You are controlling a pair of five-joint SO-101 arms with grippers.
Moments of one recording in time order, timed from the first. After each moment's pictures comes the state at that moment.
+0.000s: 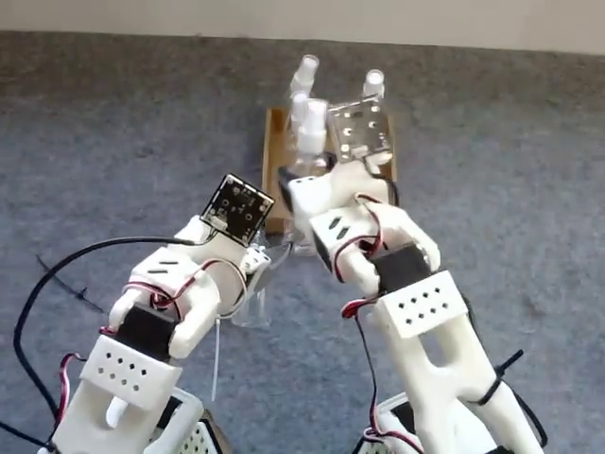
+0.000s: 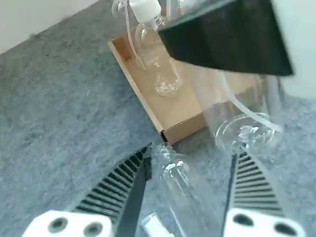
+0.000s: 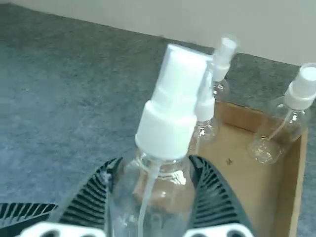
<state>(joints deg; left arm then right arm) 16.8 -63.6 59.8 48.4 -6.4 -29.5 -38.2 35.5 37.4 -2.3</state>
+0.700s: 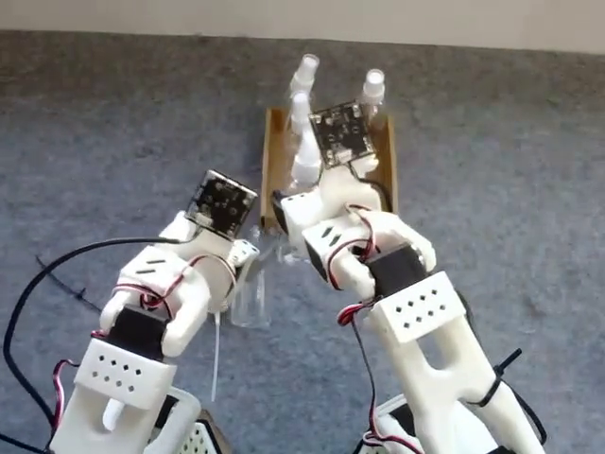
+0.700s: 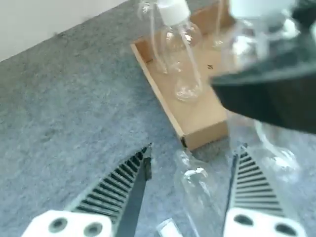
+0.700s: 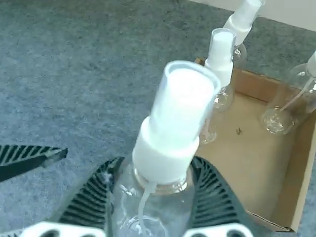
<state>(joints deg) 12.1 -64.7 60.9 45.8 -6.4 -32.1 -38.2 34.3 45.9 -2.3</state>
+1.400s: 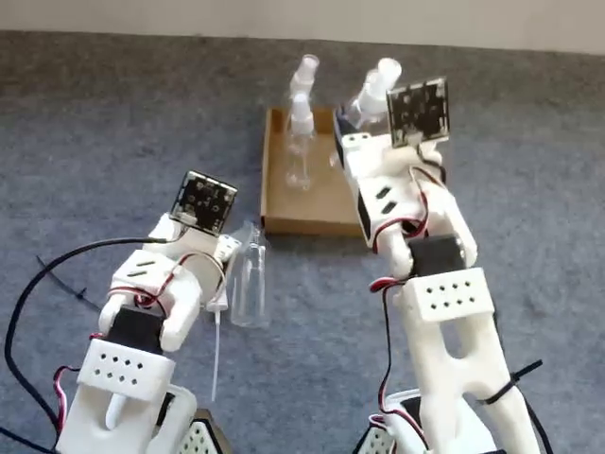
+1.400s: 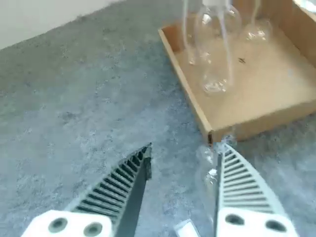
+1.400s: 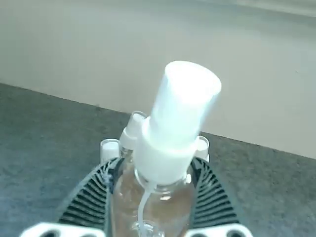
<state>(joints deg) 6.1 -65.0 67.1 38.9 -6.4 -15.8 -37.8 40.9 14.6 7.3</state>
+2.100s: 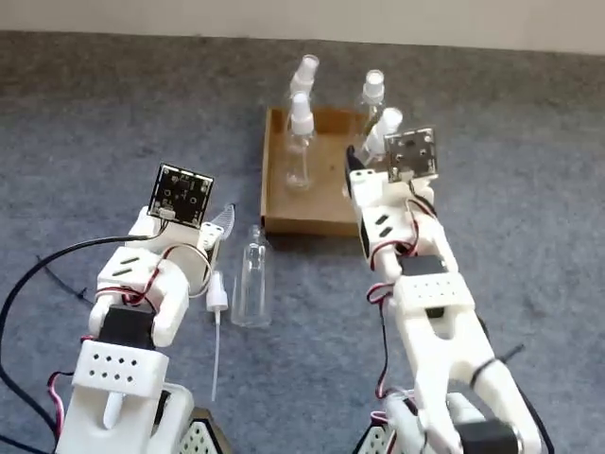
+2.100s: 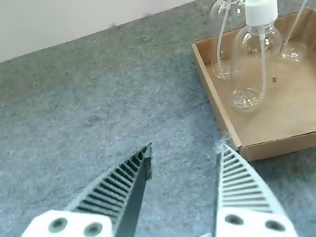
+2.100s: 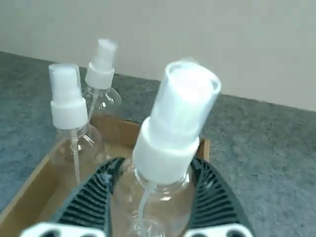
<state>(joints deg) 1.6 -65.0 67.4 35.5 -6.4 -12.1 -25.6 56.6 -7.9 7.4</state>
